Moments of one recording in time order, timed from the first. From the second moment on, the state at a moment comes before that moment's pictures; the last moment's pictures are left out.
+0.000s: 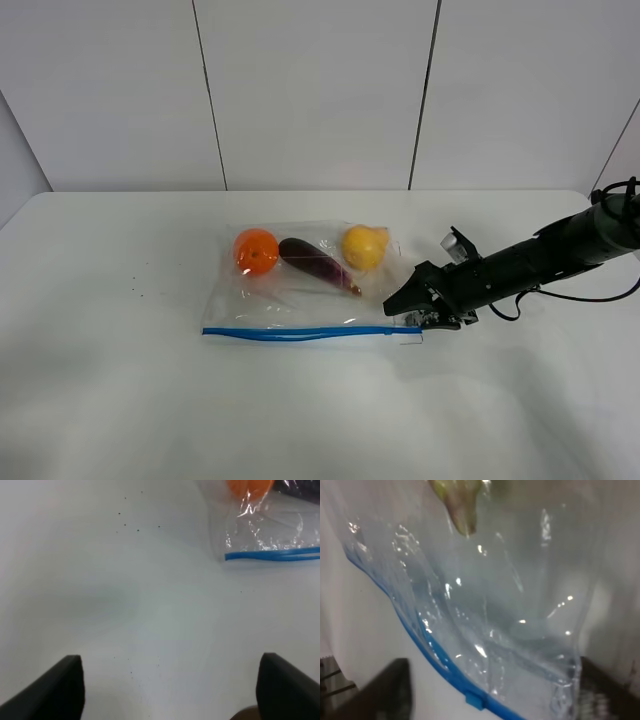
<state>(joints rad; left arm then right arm) -0.03 -0.01 -0.50 -0.02 1.06 0.05 0.00 2.18 -1.05 1.26 0.97 -1.14</state>
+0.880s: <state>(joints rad) -0.03 -0.01 -0.50 -0.02 1.06 0.05 0.00 2.18 -1.05 1.39 1.19 -1.12</state>
